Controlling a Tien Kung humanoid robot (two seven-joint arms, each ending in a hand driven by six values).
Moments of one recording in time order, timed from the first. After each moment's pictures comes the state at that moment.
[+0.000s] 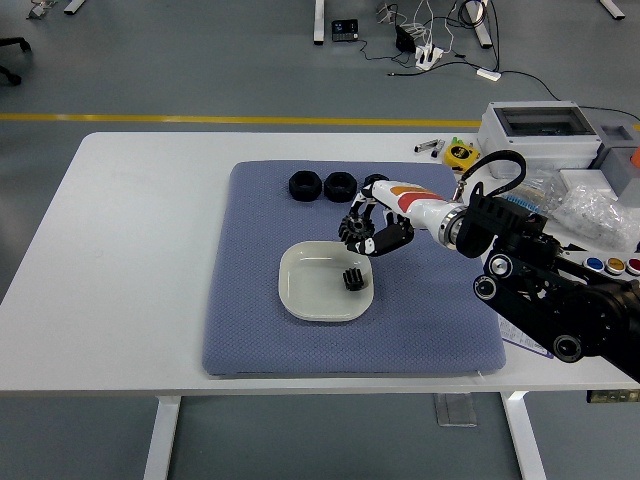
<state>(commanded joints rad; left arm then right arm) -0.15 0.04 -1.07 -0.18 0.55 0.22 0.09 0.91 -0.17 0.59 1.10 -1.63 0.06 -0.22</state>
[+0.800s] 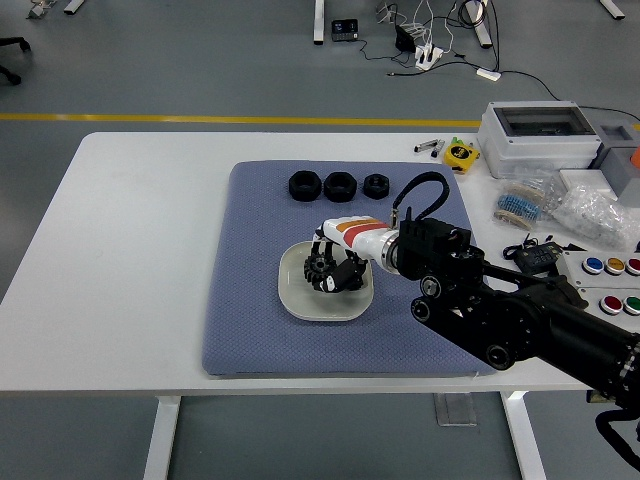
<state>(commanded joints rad) -0.15 0.05 -1.08 -0.18 0.58 0.22 0.10 0.99 -0.01 0.36 0.87 -1.62 0.05 -0.23</state>
